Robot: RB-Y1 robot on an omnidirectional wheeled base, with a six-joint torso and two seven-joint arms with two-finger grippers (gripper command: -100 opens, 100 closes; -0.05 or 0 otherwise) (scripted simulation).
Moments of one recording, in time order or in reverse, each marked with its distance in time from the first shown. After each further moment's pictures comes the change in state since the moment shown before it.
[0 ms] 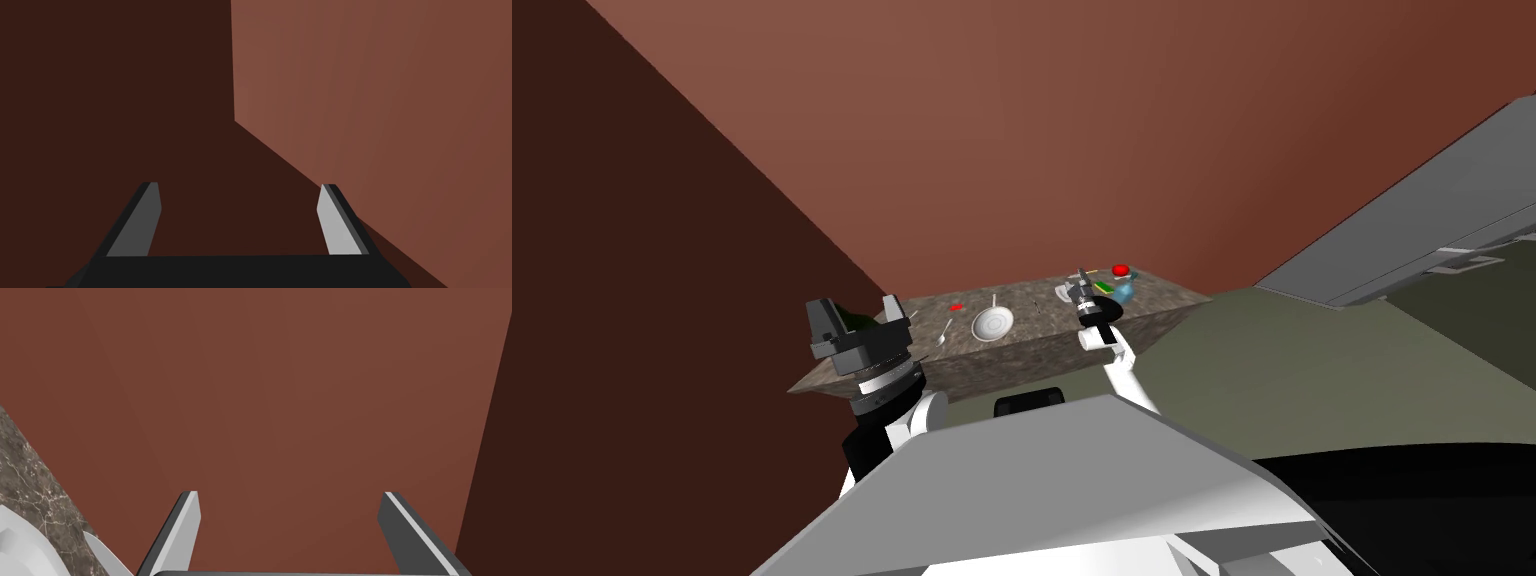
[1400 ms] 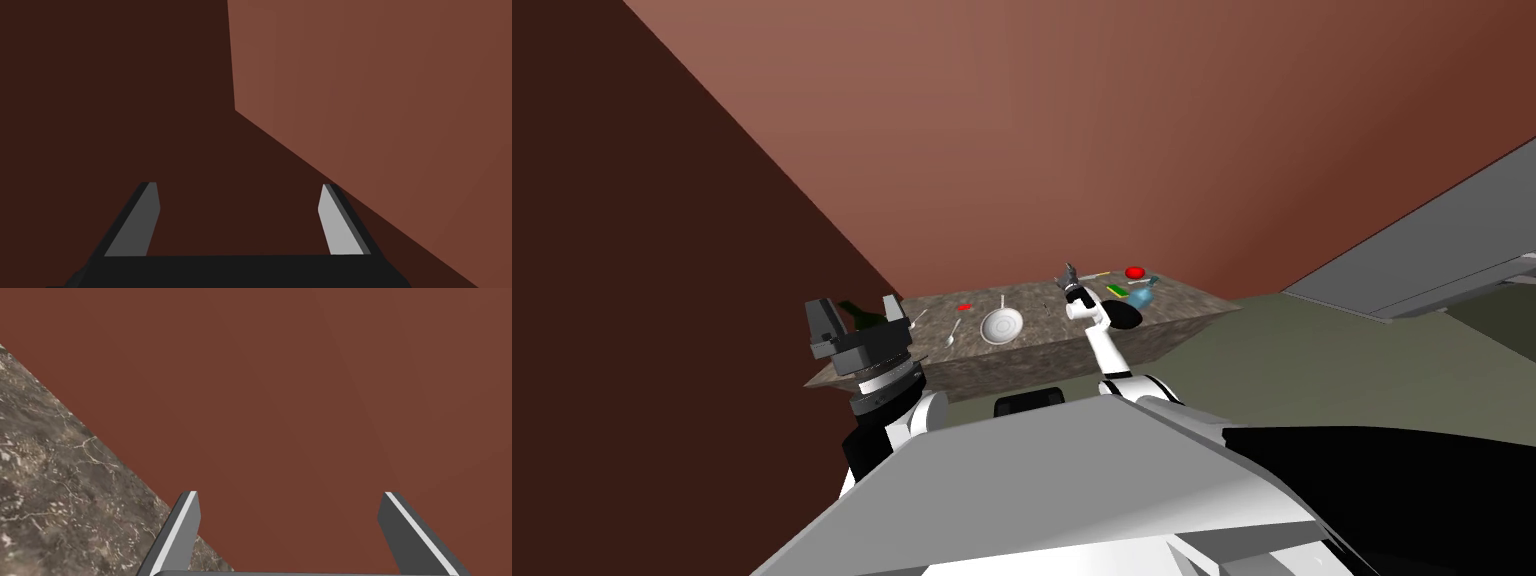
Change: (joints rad) left arm 0.000 0.000 0.000 0.000 0.000 0.000 0.000; right arm -0.392 -0.006 -0.072 0.334 -0.043 0.338 -0.233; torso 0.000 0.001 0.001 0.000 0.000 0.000
